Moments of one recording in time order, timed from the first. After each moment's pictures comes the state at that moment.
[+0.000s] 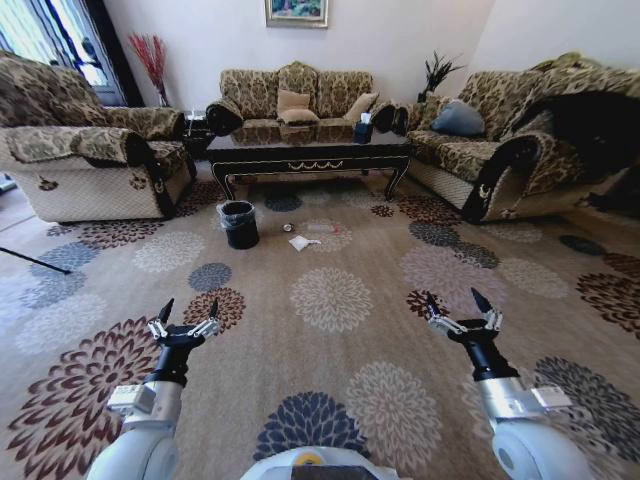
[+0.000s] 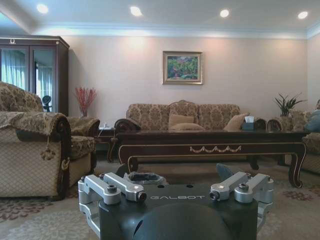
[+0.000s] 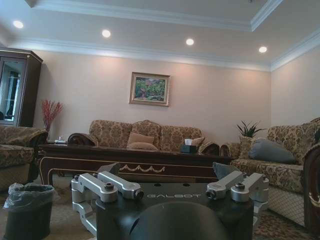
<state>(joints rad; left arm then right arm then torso) 1.76 -1.43 -0.72 -2.41 -0.23 0.02 -0.02 -1.83 1.13 0.85 2.29 0.47 0.23 0.03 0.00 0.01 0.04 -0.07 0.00</state>
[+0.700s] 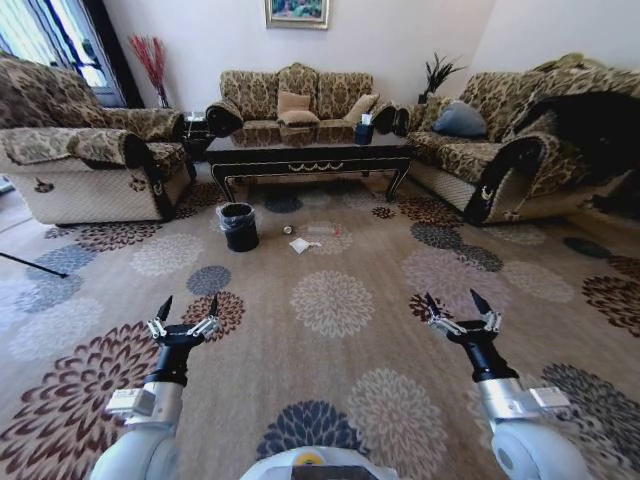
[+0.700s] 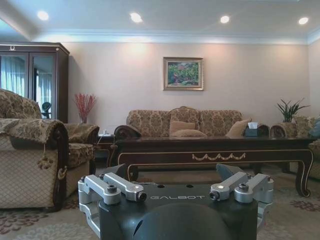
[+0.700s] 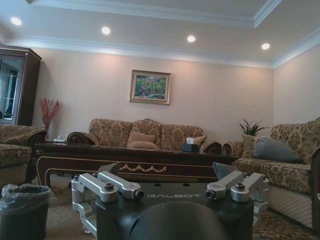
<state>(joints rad) 1.76 -1.43 -0.72 -2.41 -0.22 -0.01 -0.02 -1.82 1.13 0.84 2.28 0.46 0.23 0.02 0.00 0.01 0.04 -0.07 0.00</state>
